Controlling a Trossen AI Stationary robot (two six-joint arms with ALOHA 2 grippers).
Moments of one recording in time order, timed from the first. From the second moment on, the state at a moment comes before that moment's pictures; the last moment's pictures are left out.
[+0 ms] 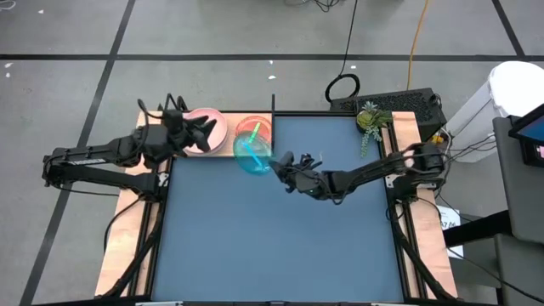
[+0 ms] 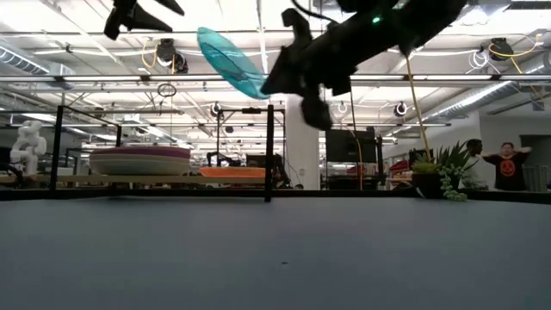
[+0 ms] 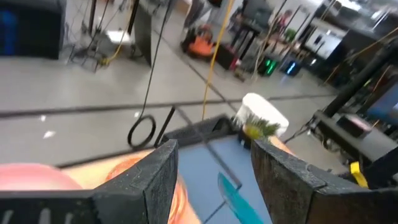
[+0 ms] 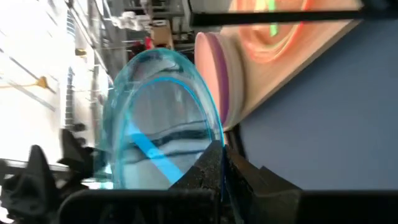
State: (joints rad) left arm 0.09 0.79 0.87 -0.31 -0.66 -0.59; right arm 0.10 1.75 0.93 0.54 0.71 1.87
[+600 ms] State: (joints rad) left arm 0.08 0.74 0.87 -0.34 -0.65 -0.56; right arm -0.05 1.93 1.04 0.57 0.71 1.92
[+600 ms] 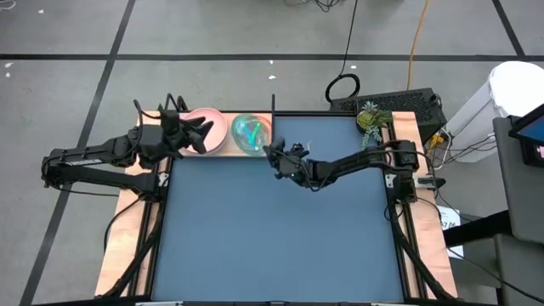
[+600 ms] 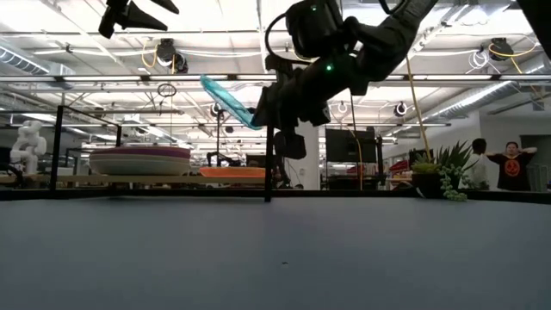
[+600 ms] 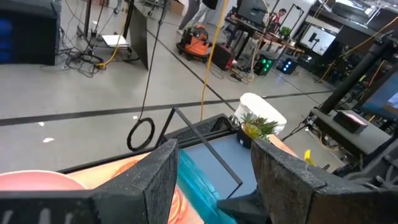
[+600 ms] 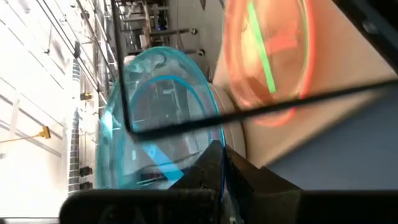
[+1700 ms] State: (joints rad) left arm 0.08 0.75 0.87 -0.38 -0.66 -0.60; right arm -0.07 2.06 1.28 0.55 0.77 1.72
